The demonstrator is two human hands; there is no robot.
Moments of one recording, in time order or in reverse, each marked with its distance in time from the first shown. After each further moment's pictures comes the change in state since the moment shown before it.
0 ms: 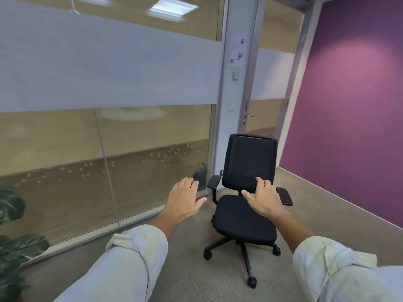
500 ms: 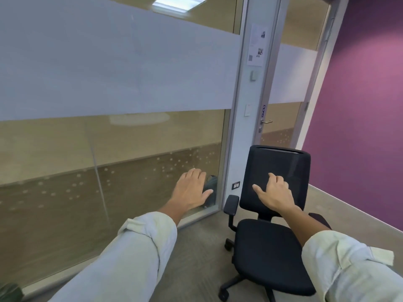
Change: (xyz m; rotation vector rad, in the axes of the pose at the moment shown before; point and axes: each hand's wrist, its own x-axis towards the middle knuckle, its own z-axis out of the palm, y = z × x) left_hand 0.241 -0.189 0.087 0.055 0.015 0.064; right_hand 0.278 -0.077 0.107 -0.009 0.034 0.084
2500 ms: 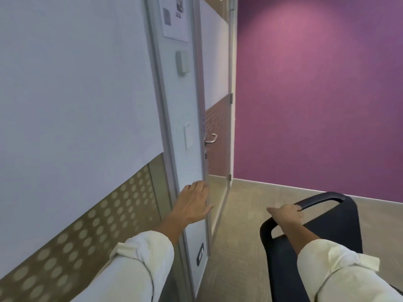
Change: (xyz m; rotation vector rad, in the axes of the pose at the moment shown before) left_hand 0.873 -0.144 0.443 -0.199 -0.086 0.702; right_hand 0.755 0.136 0.250 0.405 0.239 1.198
